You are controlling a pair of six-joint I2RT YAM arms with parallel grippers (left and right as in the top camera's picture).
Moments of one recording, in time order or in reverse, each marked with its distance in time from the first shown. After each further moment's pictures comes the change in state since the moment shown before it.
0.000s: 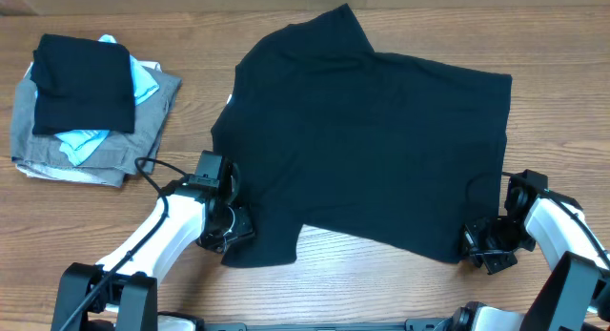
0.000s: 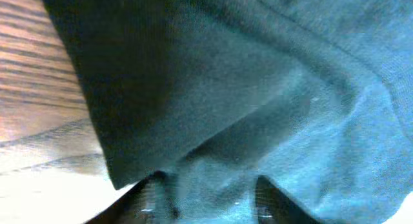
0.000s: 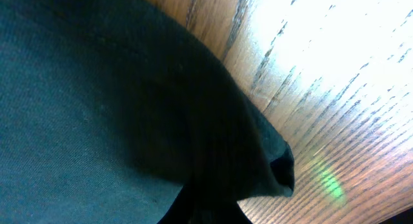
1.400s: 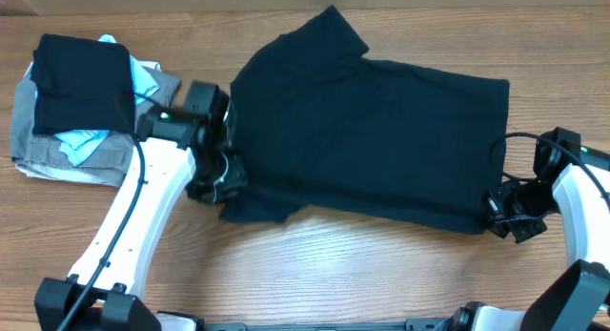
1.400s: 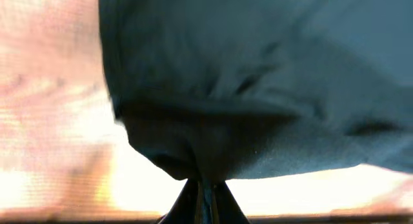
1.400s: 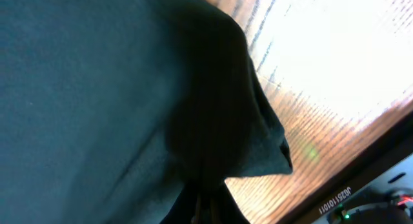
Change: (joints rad) left arm 0.000 0.046 0.643 -0.575 -0.055 0.055; right arm 0.000 0.013 0.366 -0.299 0.034 -0.026
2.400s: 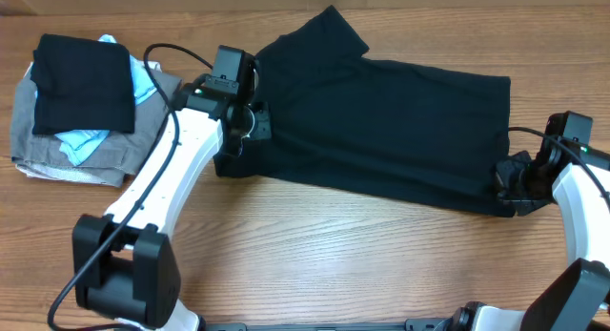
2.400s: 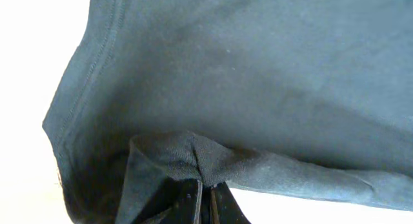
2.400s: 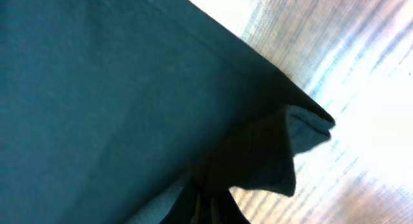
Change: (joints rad) left arm -0.059 0.216 0.090 0.432 -0.079 0.072; right arm 0.000 0.005 0.001 0.329 0.001 0.000
